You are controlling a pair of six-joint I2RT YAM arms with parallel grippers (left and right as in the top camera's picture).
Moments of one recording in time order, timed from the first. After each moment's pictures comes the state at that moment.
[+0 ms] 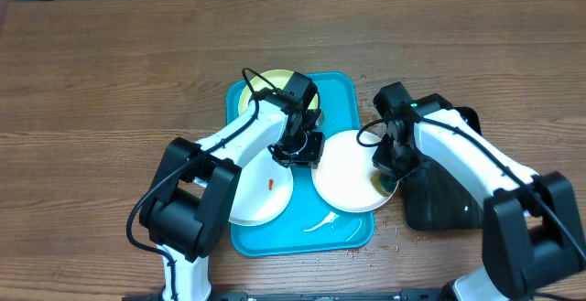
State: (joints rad) left arm -0.50 2.01 1.33 -0.84 0.38 -0.32; right arm 0.35 1.72 1.13 -1.07 0.03 0.87
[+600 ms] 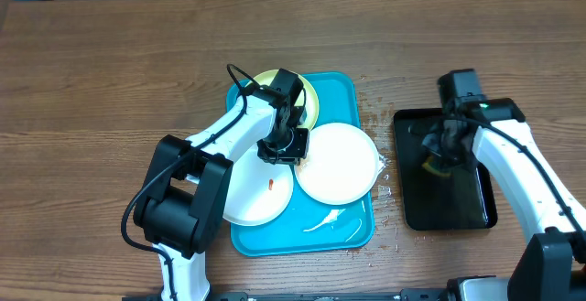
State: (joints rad) left arm -0.44 2.01 1.33 -0.88 0.29 -0.32; right arm 0.08 1.55 1.07 -0.95 0.14 0.67
